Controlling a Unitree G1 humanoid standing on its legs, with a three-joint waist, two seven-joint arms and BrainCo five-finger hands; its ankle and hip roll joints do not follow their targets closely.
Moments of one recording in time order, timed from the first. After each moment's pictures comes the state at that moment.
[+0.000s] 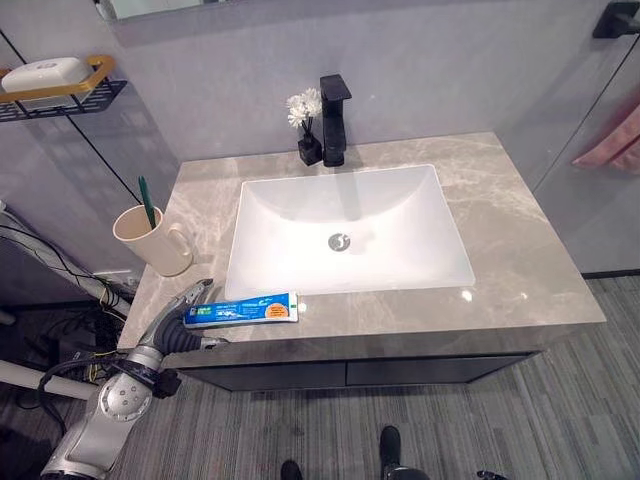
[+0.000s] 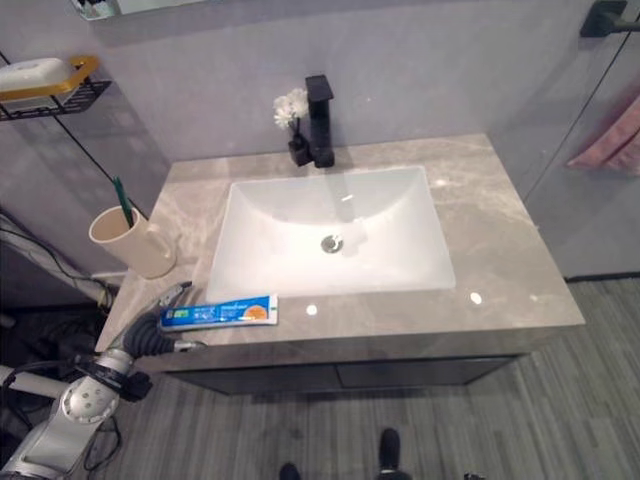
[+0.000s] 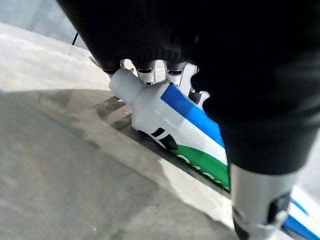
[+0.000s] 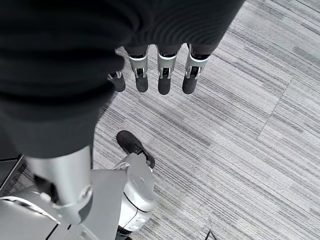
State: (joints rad) left arm 0.14 0.70 -0.04 0.06 0.18 -0.19 0.00; right arm 0.13 -0.48 0.29 1.11 -0.19 -0.08 0.09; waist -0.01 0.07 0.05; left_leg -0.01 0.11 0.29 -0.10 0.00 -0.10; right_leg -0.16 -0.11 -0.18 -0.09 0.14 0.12
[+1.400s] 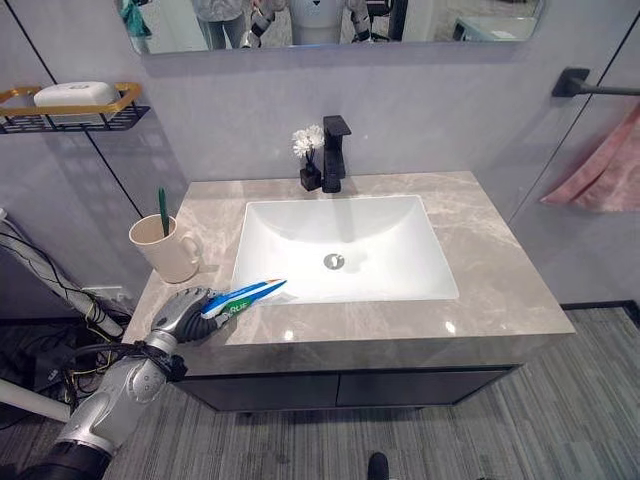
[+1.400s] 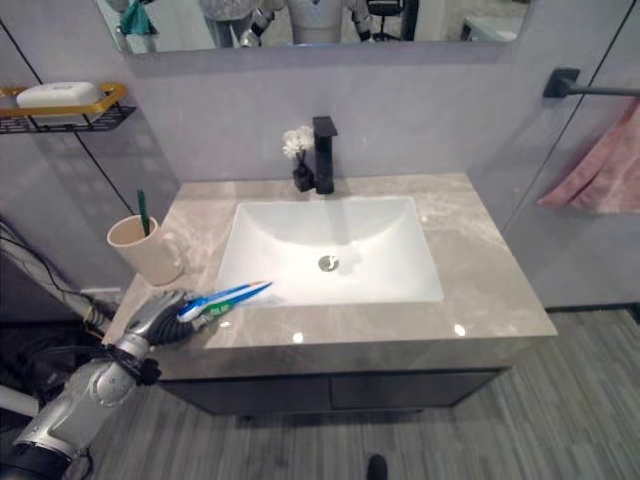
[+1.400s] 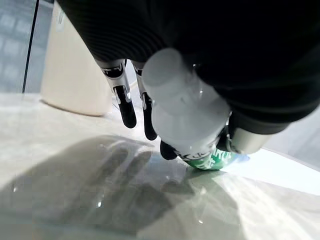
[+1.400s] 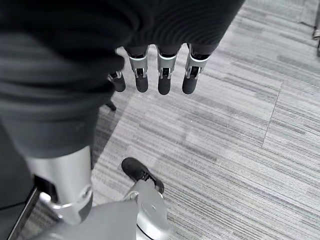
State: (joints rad) left arm 0.00 0.75 -0.17 0.14 0.52 -0.19 0.12; right arm 0.08 -0.41 0.25 1.26 -0.11 -0.07 0.02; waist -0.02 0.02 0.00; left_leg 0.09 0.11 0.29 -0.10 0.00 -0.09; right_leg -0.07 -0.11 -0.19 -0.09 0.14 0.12
